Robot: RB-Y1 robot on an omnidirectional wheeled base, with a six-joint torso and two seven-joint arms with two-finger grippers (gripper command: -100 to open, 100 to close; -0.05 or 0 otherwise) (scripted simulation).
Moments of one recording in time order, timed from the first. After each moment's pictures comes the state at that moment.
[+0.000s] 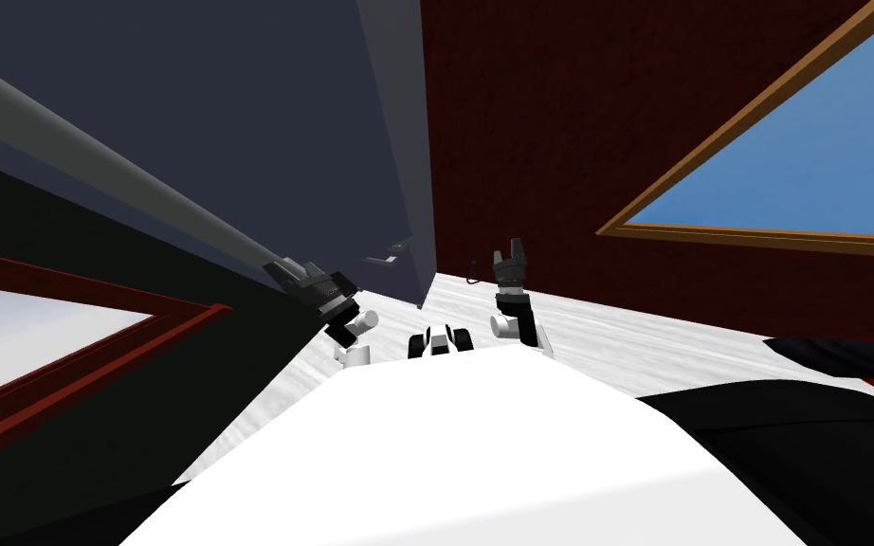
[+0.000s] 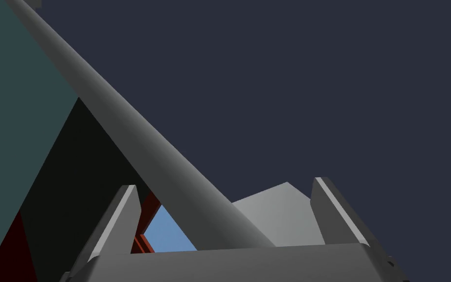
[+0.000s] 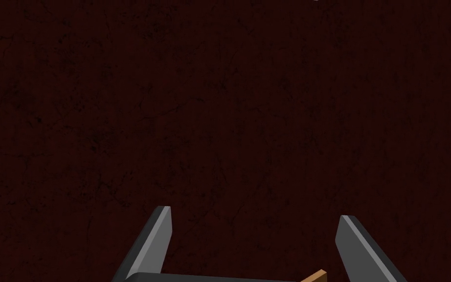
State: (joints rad) left arm 0.14 -0.05 0.25 -1.89 0.32 -0.82 -0.32; right arm 0.46 0.02 0.01 -2.23 0.08 -0.39 -0.08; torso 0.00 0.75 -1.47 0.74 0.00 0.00
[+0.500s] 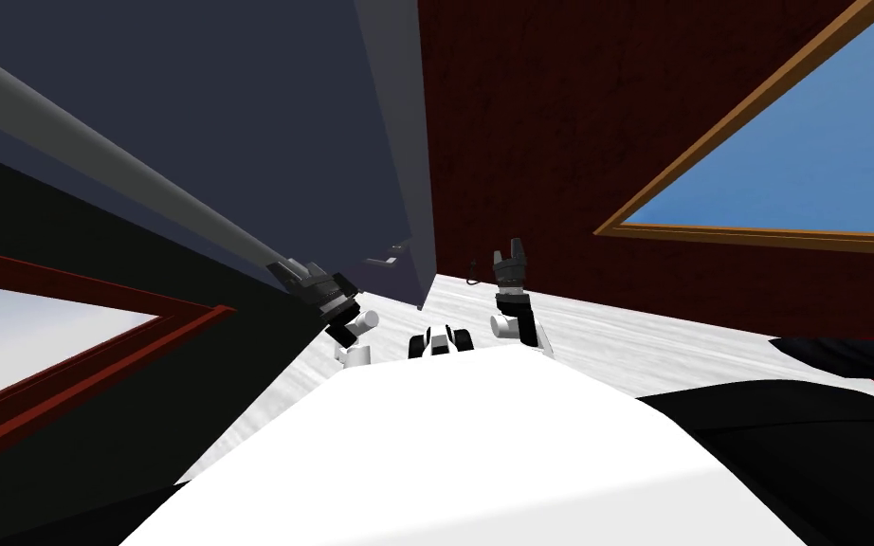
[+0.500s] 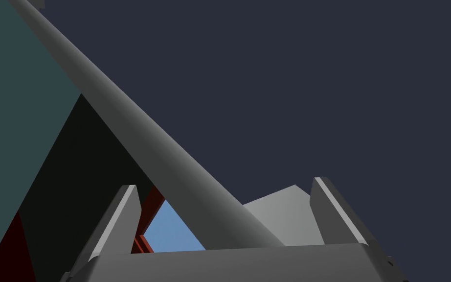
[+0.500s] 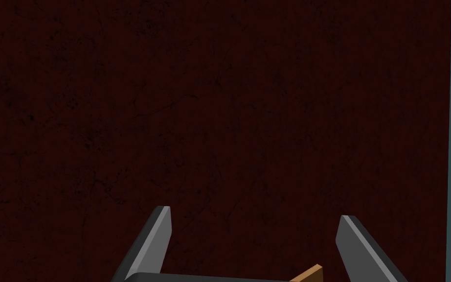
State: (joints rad) left arm 0.14 -0.05 0.25 -1.88 0.32 -0.81 -0.32; right arm 0.46 0.02 0.01 -2.23 0.08 -0.39 -0.08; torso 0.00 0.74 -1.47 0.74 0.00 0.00
